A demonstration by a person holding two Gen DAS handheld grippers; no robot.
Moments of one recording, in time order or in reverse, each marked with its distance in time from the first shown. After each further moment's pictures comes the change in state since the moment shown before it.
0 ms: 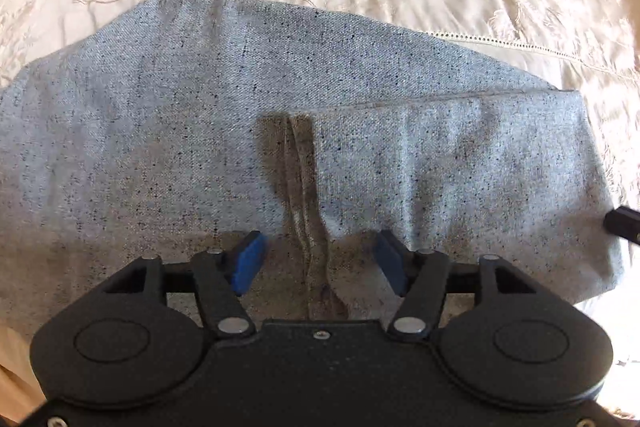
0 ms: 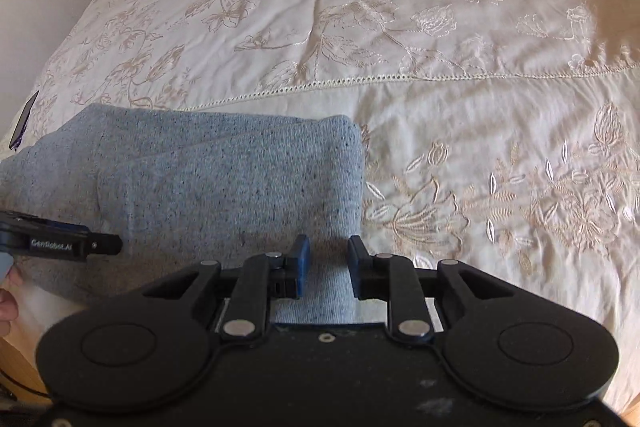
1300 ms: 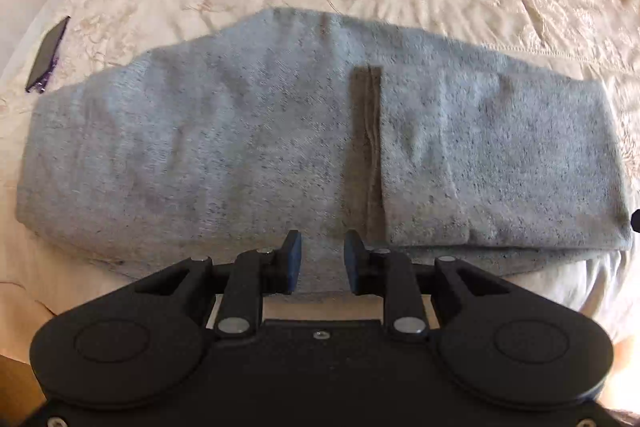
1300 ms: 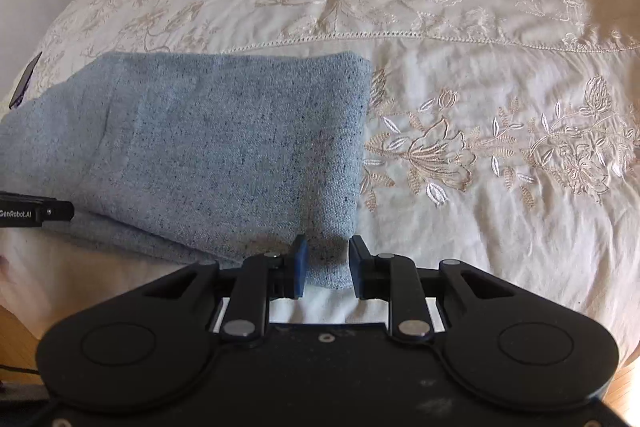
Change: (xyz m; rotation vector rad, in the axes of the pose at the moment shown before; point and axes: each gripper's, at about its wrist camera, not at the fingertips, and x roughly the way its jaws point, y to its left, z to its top) left arm -0.074 0.018 -0.057 -0.019 -0.151 0.202; right arm -0.033 0.023 -0.032 -0.054 -0.001 -0.031
